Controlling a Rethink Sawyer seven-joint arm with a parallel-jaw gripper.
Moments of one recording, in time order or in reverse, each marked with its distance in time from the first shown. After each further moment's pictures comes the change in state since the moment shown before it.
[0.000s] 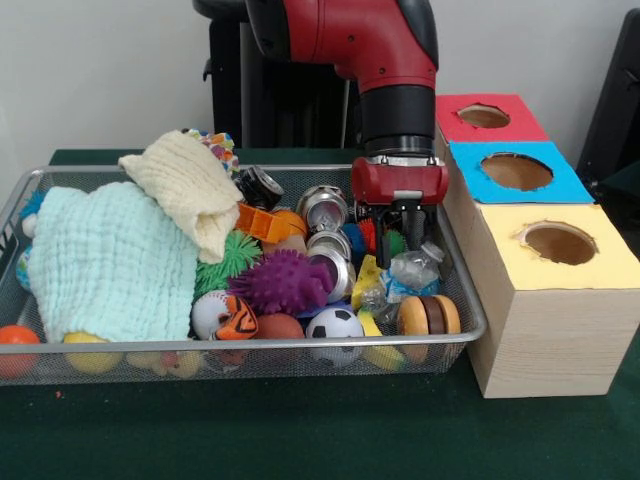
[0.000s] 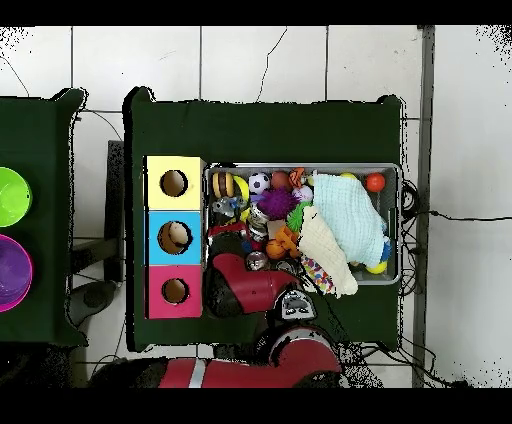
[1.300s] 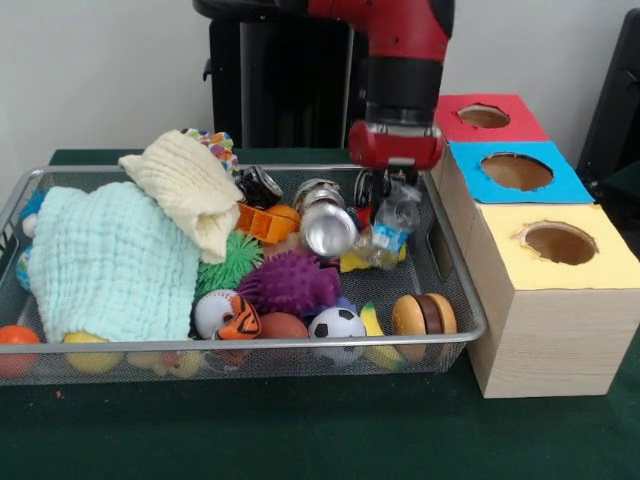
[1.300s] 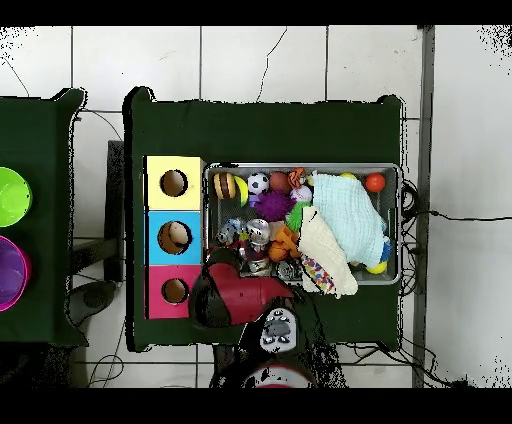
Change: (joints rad) arm 0.106 -0.145 -0.078 0.055 0.047 0.439 0.000
